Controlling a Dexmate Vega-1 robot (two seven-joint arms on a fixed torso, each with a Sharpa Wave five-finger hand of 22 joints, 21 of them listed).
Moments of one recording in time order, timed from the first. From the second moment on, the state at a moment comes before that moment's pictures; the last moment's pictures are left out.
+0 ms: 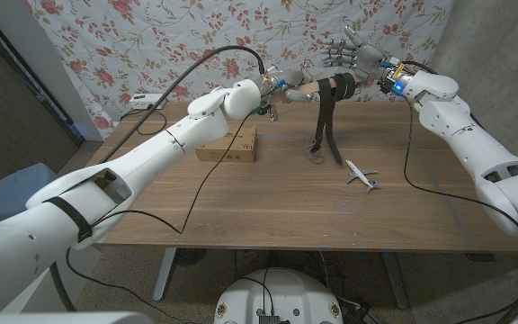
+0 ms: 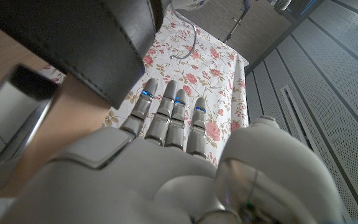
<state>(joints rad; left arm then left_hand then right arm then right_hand) 0.27 0.49 0.86 -1.61 0.49 0.10 -0.20 0.60 -0.03 0.78 0.16 0.61 0.65 -0.03 0.88 0.63 0.86 -0.13 1.58 1.24 1.38 -0.20 1.11 0.93 0.70 -0.07 1.54 0.29 -0.28 -0.56 -0.40 -0.98 0.74 0.30 0.86 0.55 0.04 -0.11 0.16 0.21 0.47 0.01 0.18 0.20 0.45 0.11 0.21 0.34 0.43 0.04 0.23 0.73 0.12 0.16 0.85 0.18</state>
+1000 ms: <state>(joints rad) 0.31 0.57 0.83 -1.74 0.46 0.27 -0.30 0.60 -0.03 0.78 0.16 0.61 0.65 -0.03 0.88 0.62 0.86 -0.13 1.58 1.24 1.38 -0.20 1.11 0.93 0.70 -0.07 1.54 0.28 -0.40 -0.52 -0.32 -1.09 0.70 0.58 0.64 0.60 0.07 -0.09 0.12 0.23 0.51 -0.01 0.20 0.20 0.45 0.08 0.21 0.33 0.36 0.02 0.20 0.69 0.11 0.15 0.82 0.18</state>
